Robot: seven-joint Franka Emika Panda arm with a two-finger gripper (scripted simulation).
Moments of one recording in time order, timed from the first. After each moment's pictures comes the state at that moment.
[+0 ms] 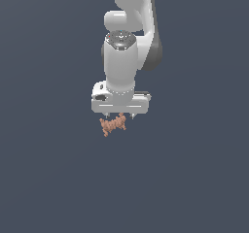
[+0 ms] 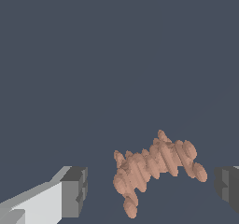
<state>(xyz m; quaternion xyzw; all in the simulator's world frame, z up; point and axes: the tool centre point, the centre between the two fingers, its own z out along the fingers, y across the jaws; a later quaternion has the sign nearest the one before) 0.014 -0.018 0.196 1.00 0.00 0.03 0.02</state>
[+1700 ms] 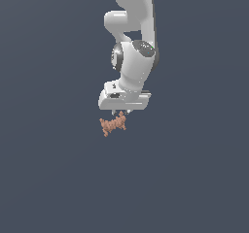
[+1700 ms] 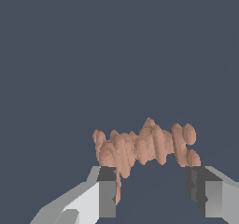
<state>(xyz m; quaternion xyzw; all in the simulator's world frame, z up) -0.028 -0.017 0.162 0.98 0.12 0.03 0.13</state>
